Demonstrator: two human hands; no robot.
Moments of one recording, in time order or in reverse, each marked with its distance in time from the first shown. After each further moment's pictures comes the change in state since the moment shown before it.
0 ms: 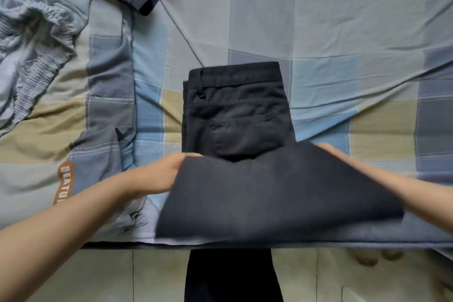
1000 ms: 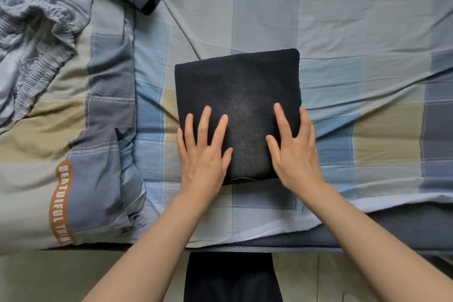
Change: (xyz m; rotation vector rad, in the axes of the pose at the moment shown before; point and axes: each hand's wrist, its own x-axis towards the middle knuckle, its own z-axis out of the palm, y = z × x) left_hand 0.063 0.018 0.075 0.807 1.010 0.055; right_hand 0.007 -0.043 0.055 -0.240 0.576 -0.181
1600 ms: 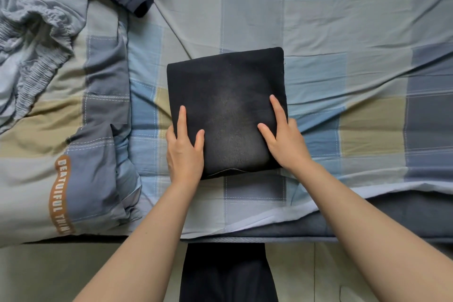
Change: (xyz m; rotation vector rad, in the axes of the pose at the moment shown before) left_hand 0.004 -0.004 0.001 -0.418 0.054 -0.437; right_hand 0.016 0.019 0.001 0.255 -0.186 0.115
